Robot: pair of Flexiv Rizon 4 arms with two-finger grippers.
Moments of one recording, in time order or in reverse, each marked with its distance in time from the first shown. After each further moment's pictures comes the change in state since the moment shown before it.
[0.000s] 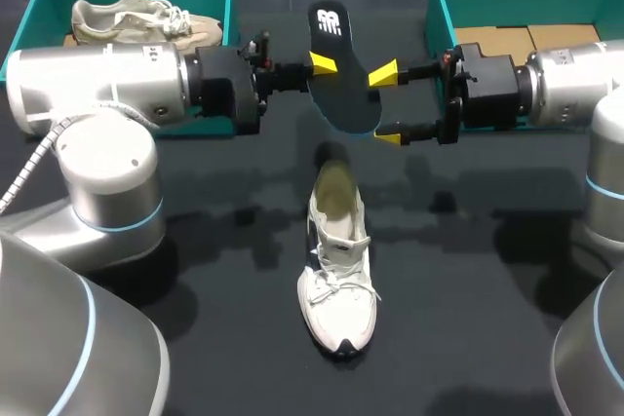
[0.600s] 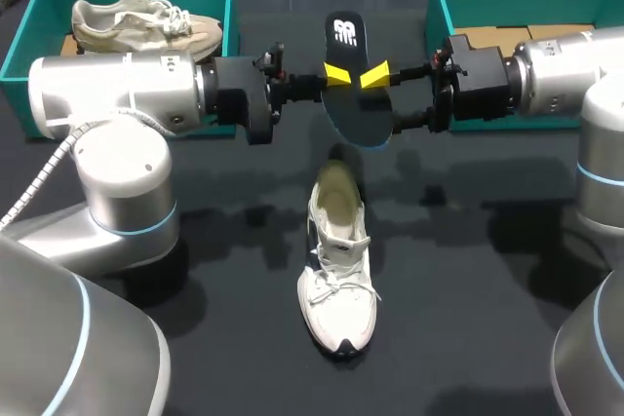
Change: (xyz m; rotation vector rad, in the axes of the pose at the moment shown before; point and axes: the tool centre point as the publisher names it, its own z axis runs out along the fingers) left arm 0.013 -0.010 0.020 0.043 -0.019 0.015; right arm 0.003 0.006 0.011 0.055 0.007 -0.059
